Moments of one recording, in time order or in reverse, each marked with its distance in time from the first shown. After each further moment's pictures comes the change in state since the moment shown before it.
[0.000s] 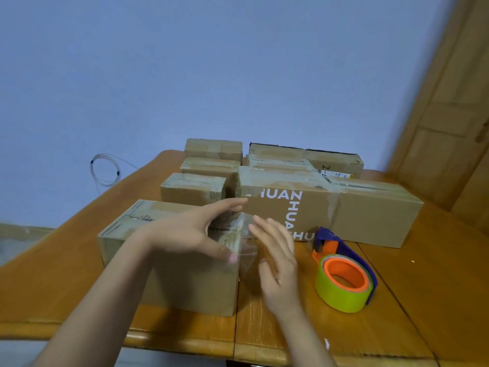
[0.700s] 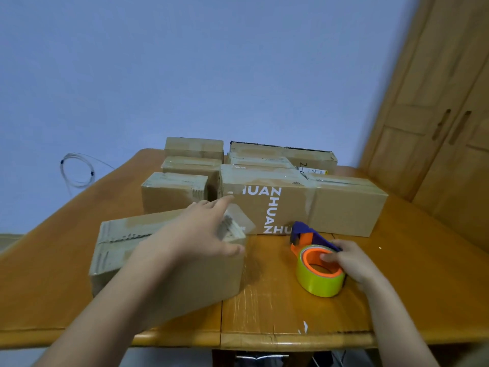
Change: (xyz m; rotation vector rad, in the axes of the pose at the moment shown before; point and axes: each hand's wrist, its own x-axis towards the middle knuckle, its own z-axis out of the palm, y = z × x) left_hand 0.016 0.034 0.029 0.547 0.124 -0.105; right_hand 0.021 0.054 -0.152 -0.232 -0.299 1.128
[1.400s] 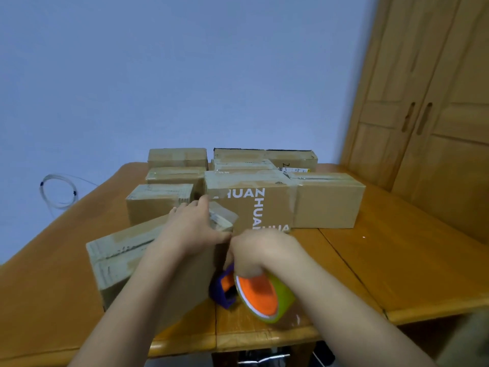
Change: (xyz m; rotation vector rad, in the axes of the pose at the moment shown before) left_hand 0.020 0.006 0.006 -0.018 0.153 -0.185; right_hand -0.098 -0.154 0.079 -1.207 -0.424 -0.428
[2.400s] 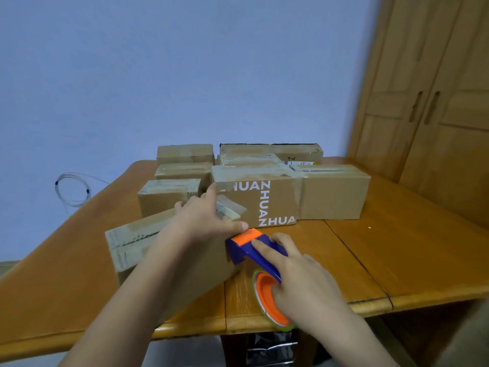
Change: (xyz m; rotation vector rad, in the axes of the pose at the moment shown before) left_hand -0.004 -0.002 -0.002 -0.051 -0.056 -0.031; right_hand -0.059 0.011 0.089 0.402 0.517 0.143
